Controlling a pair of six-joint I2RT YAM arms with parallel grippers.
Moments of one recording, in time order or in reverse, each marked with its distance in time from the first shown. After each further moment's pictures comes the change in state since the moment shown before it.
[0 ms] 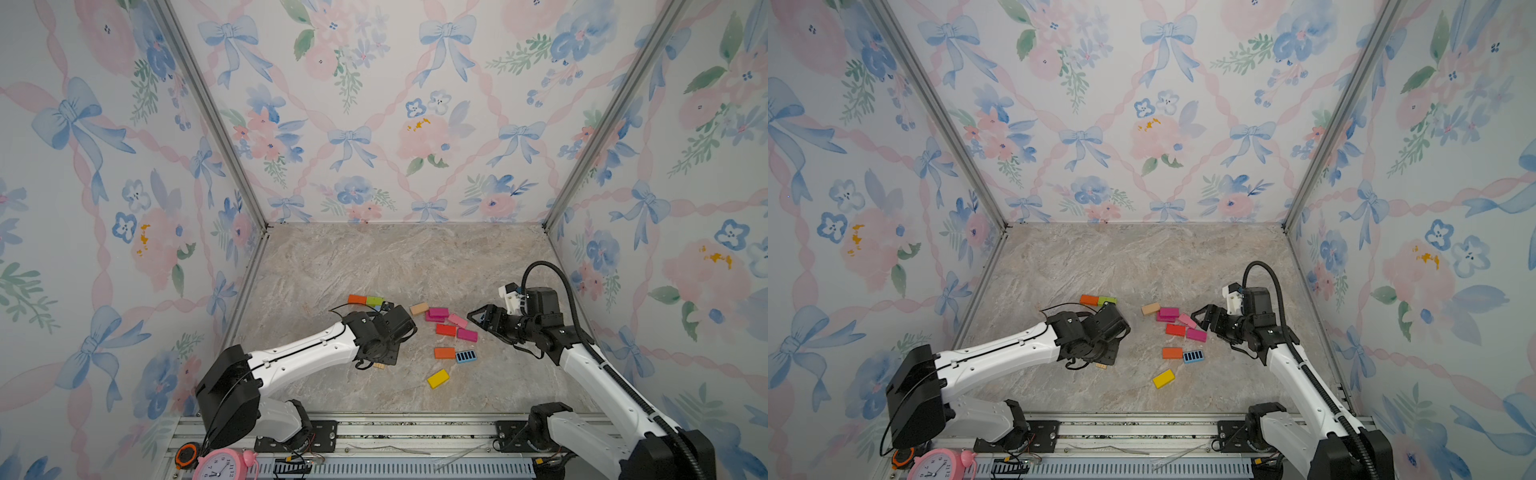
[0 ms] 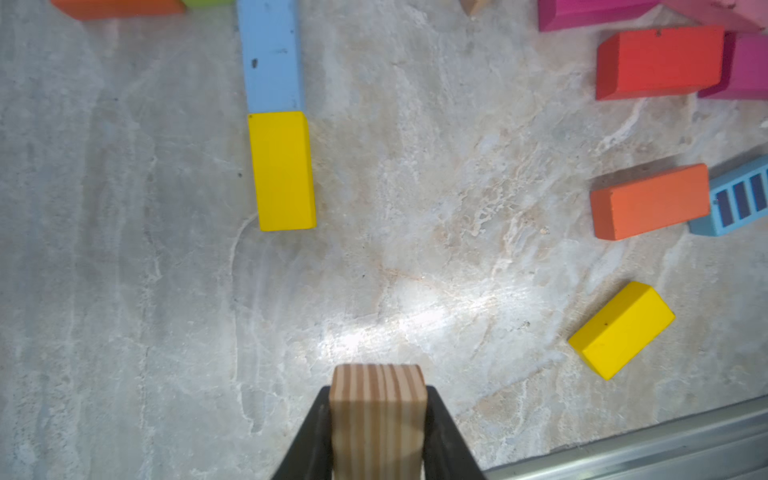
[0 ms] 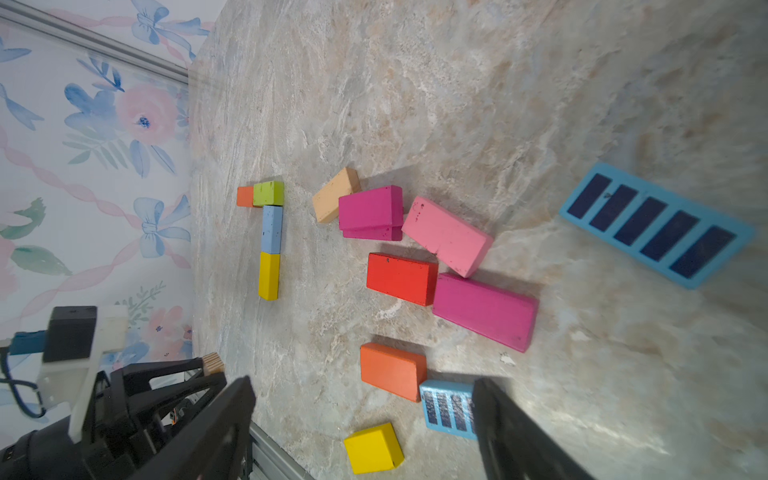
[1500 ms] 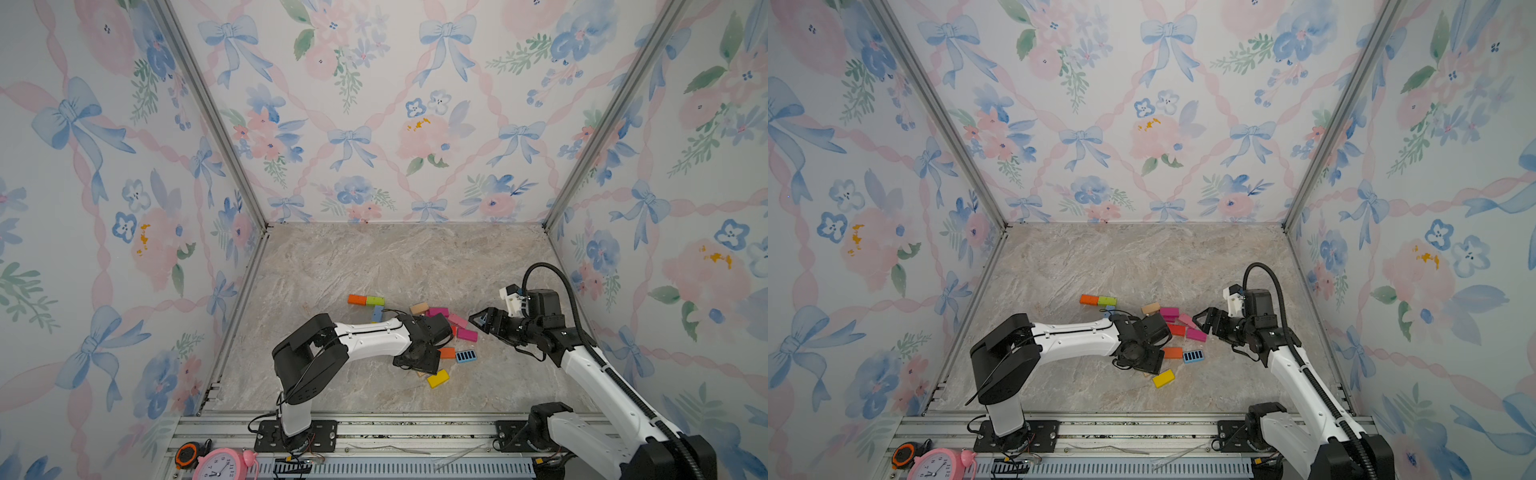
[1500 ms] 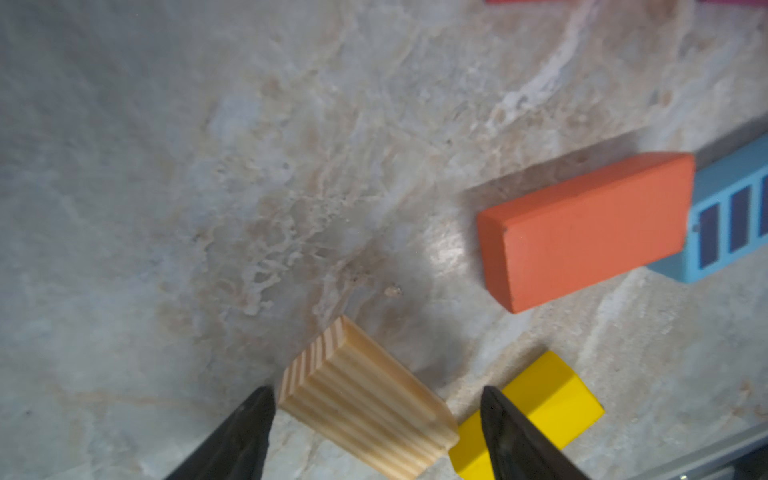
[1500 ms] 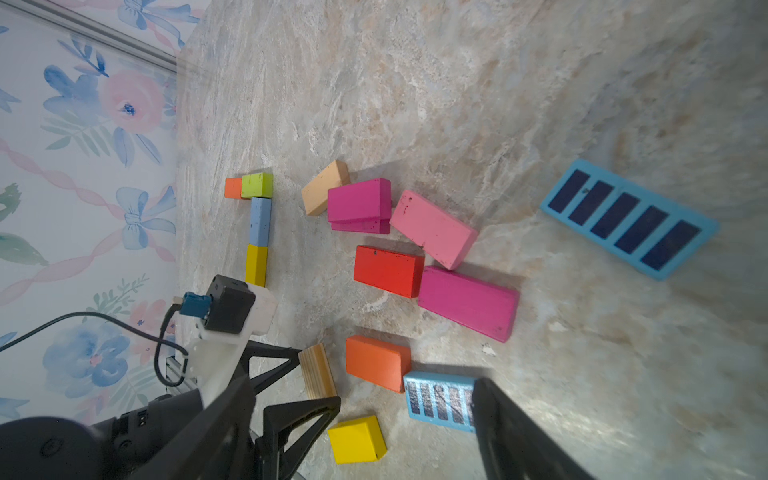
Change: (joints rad) left arm -0.120 0.514 0.236 0.200 0.199 -0.087; right arm -0.039 -0.040 -0.022 -0.042 -0.001 -0.061
